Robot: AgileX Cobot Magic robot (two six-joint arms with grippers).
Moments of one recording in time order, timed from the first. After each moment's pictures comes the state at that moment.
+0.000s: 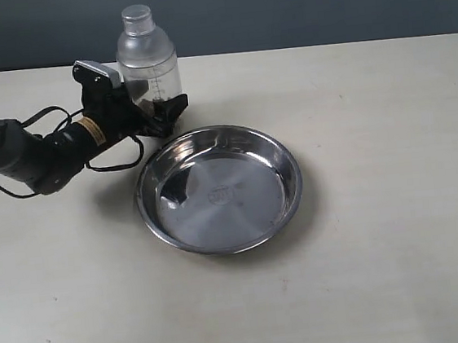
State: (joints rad) left arm -0.03 2.41 -1.21 0.64 -1.09 -0.37; right arm 0.18 0.00 0.00 0.24 0.32 -0.02
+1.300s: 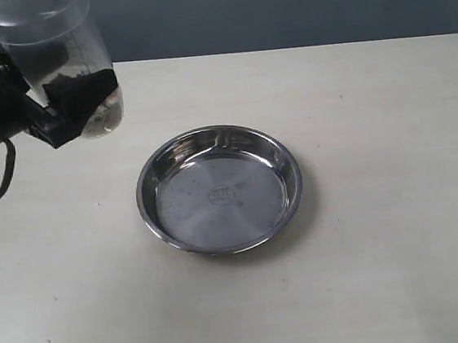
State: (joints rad) left arm 0.17 1.58 -0.58 0.96 -1.16 -0.59; right arm 0.18 0.00 0.00 0.24 0.32 -0.03
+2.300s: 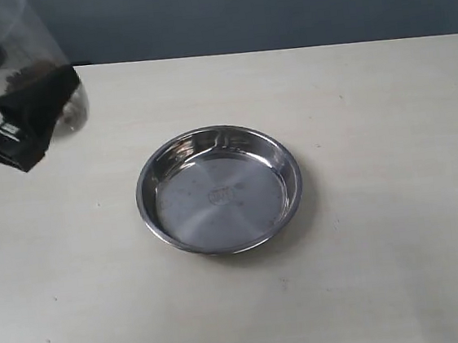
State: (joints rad) left arm 0.07 1.13 -0.33 0.65 -0.93 -0.47; right arm 0.18 0.00 0.00 0.24 0.32 -0.03
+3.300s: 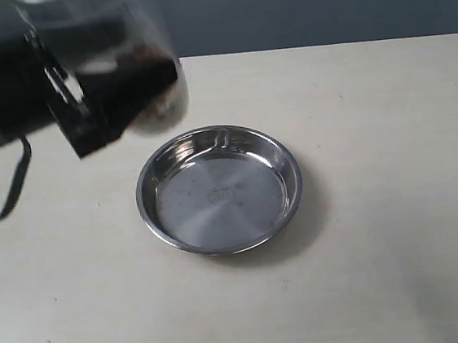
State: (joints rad) left arm -0.10 1.30 -0.60 0.98 -1.03 -0.78; right arm 0.18 0.00 0.00 0.24 0.32 -0.03
